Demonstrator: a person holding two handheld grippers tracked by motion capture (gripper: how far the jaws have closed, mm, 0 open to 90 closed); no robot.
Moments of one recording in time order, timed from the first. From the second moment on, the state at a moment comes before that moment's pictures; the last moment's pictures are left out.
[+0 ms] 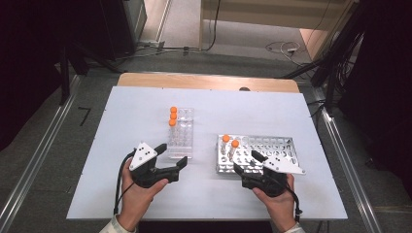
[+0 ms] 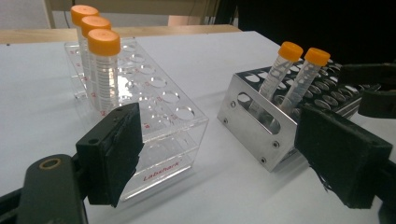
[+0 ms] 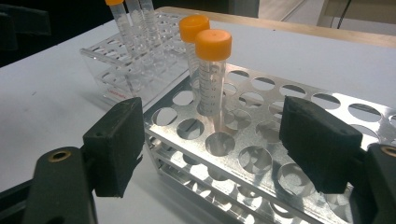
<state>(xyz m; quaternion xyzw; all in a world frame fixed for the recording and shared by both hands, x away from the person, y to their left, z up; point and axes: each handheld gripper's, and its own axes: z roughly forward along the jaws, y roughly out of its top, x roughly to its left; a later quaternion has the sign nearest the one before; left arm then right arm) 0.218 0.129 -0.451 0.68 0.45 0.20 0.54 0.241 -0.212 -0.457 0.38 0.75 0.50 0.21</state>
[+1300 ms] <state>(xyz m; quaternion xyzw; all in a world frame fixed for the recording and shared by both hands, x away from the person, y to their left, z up) 0.217 0.129 -0.456 0.68 0.45 0.20 0.54 0.273 -0.181 -0.469 0.38 0.76 0.48 0.22</state>
